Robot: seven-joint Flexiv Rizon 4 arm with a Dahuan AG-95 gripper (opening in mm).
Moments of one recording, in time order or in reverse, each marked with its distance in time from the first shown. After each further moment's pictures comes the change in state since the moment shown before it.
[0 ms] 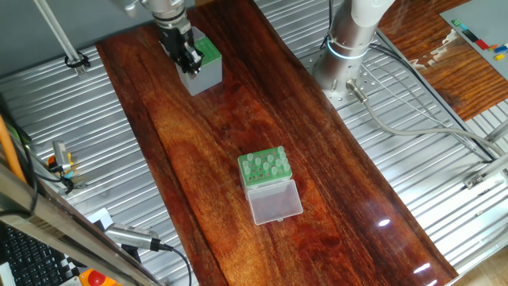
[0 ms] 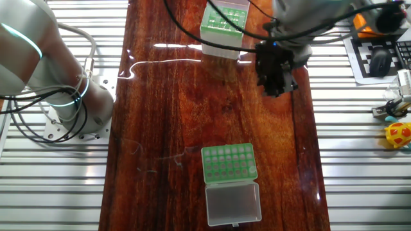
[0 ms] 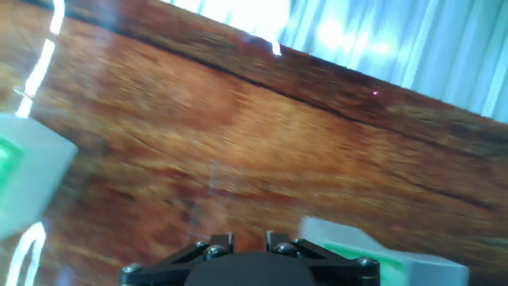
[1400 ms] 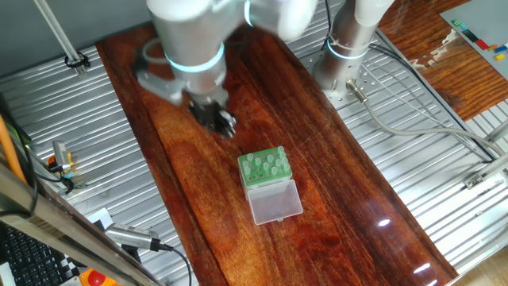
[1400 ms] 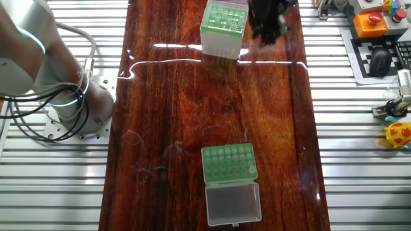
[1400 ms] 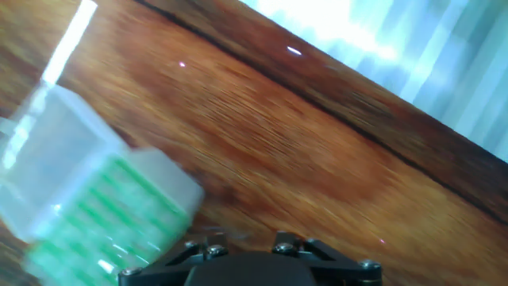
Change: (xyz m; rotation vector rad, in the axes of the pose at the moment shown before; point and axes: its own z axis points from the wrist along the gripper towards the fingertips) arm -0.085 0.173 0.044 0.002 -0.013 -0.181
